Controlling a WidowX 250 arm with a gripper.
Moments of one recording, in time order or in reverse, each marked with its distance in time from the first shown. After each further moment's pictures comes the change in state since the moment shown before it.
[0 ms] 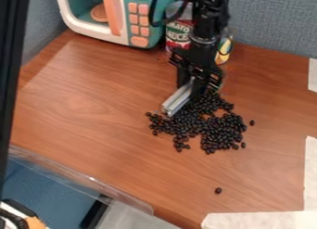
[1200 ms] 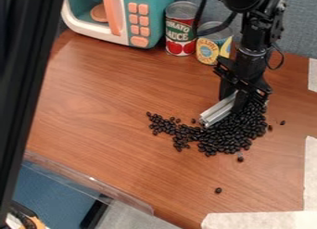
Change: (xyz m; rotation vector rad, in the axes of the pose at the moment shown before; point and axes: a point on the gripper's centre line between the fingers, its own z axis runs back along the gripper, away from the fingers) arm 0.018 -0.063 0.010 -0.018 -0.031 -0.179
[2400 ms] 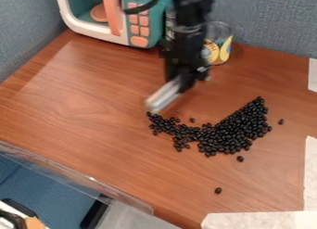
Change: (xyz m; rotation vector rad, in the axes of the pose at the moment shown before) arm -0.077 0.089 0.018 0.011 -0.006 0.199
